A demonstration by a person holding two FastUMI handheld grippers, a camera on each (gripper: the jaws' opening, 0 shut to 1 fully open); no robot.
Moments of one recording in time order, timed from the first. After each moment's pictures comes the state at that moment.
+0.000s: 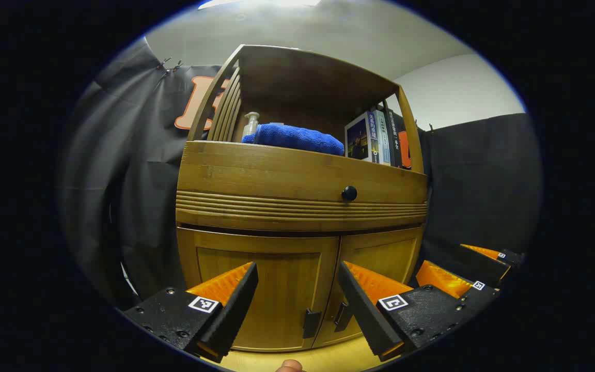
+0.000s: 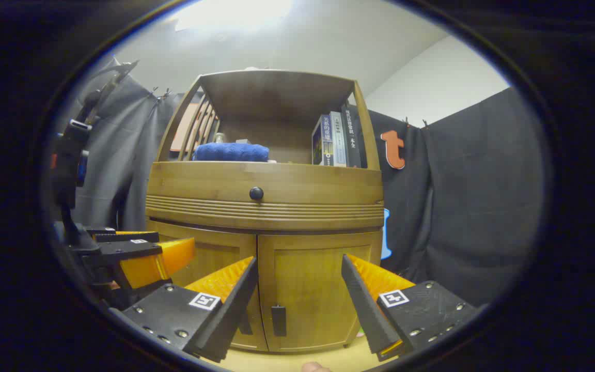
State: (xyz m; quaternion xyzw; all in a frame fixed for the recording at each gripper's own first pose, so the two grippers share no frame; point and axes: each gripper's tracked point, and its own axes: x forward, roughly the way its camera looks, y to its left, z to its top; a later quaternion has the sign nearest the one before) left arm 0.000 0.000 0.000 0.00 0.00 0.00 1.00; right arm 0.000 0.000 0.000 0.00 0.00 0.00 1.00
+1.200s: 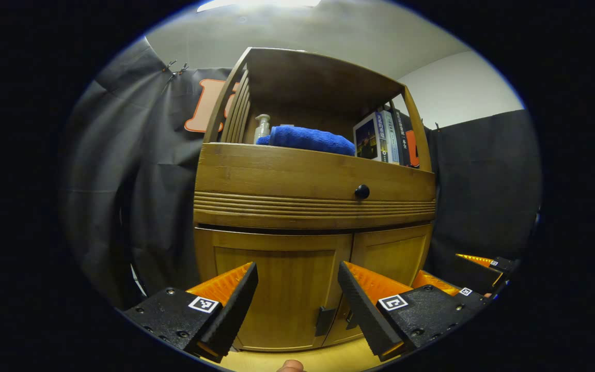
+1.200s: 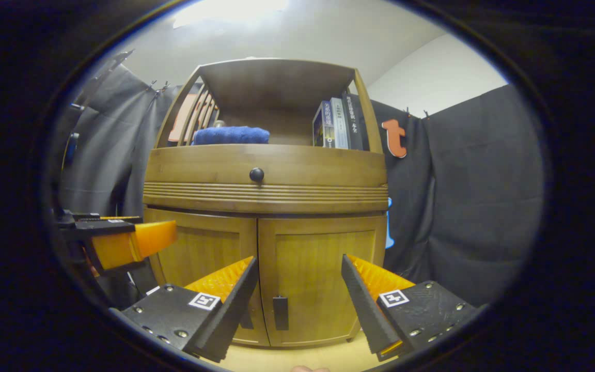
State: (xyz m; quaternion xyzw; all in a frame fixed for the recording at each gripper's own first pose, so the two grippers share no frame) left arm -0.014 0.031 0.000 0.01 0.00 0.04 1.00; right arm 0.014 0.012 -0.042 0.01 0.04 0.01 1.00
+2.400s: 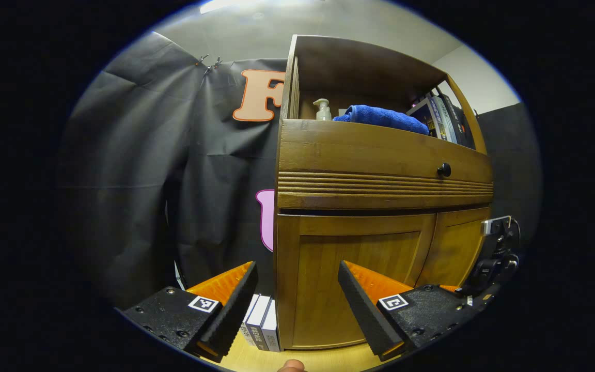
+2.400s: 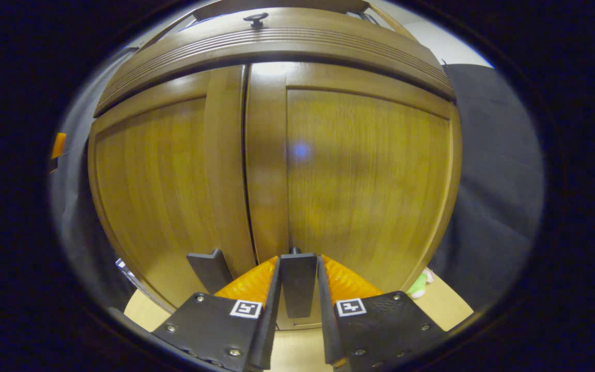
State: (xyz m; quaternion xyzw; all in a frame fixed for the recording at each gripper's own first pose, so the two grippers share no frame) left arm -0.017 0.143 -0.019 0.02 0.03 0.14 0.99; right arm 0.119 0.045 -0.222 0.01 0.22 0.01 0.98
